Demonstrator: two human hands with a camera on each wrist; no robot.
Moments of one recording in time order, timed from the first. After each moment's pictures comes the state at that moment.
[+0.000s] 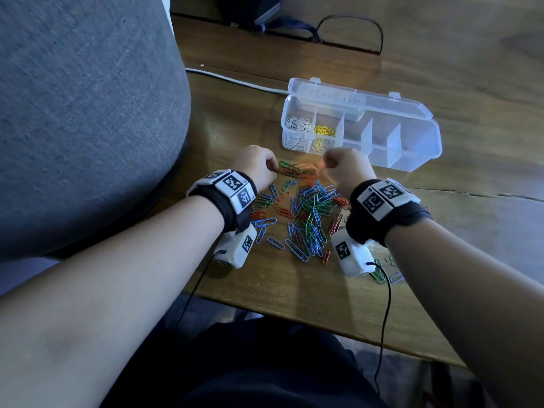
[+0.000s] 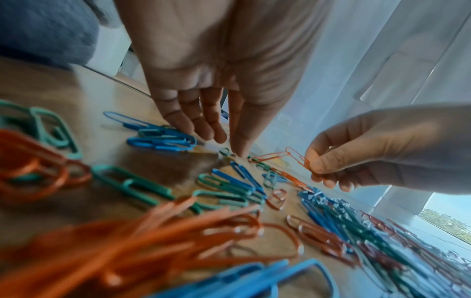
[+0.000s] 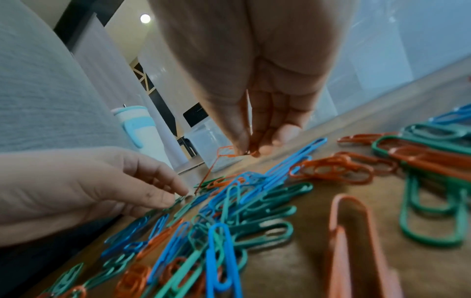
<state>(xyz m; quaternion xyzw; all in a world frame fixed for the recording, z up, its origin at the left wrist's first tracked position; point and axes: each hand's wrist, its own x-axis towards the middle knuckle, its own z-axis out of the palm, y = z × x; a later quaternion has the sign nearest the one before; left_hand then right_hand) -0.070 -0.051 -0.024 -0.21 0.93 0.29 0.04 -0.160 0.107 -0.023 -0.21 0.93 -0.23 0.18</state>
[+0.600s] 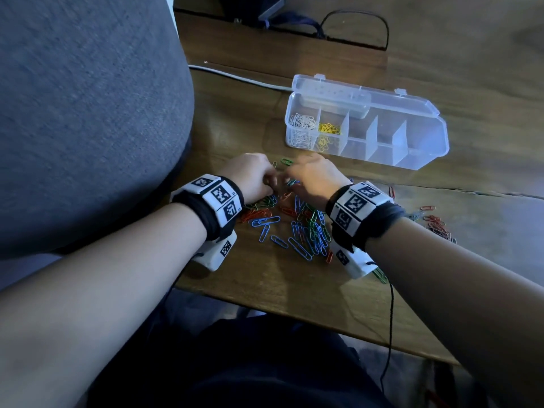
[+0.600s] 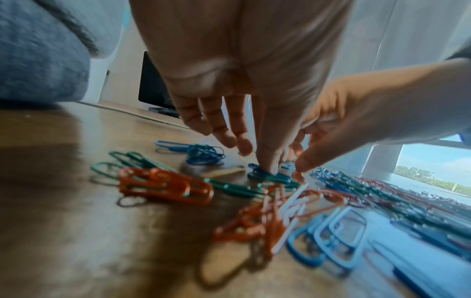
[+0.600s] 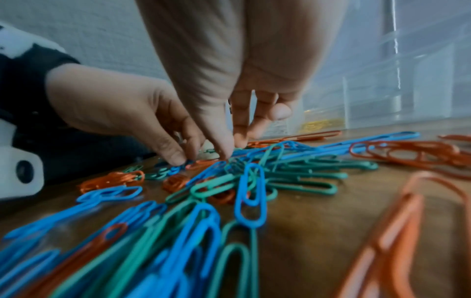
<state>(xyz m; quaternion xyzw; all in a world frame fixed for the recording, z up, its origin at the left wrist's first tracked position) -0.051 -0.063 -0.021 -0.10 0.97 0.21 0.11 -0.135 0.077 -0.024 -0.46 0.87 -0.05 0.19</state>
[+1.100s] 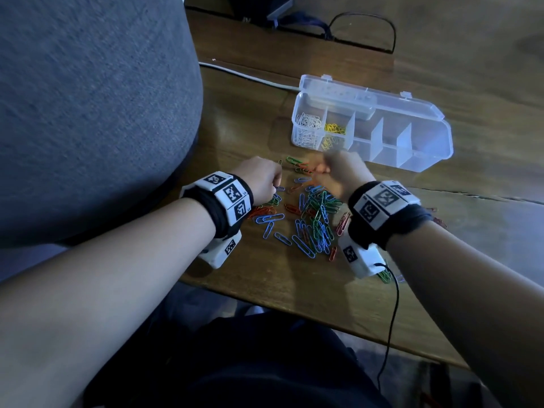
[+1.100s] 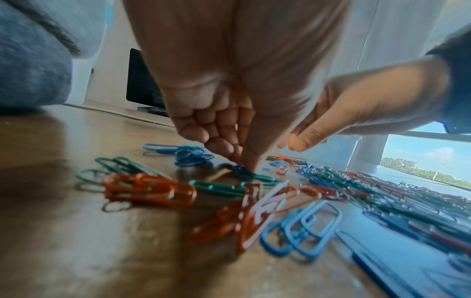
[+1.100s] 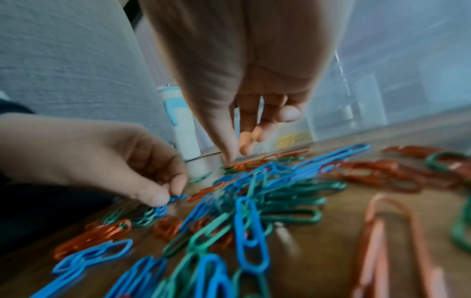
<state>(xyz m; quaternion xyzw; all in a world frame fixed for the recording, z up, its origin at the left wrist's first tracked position) -0.048 -0.056 -0.023 -0.10 0.96 0.22 0.16 -0.141 0.096 -0.013 -0.33 0.92 -0.12 0.18</state>
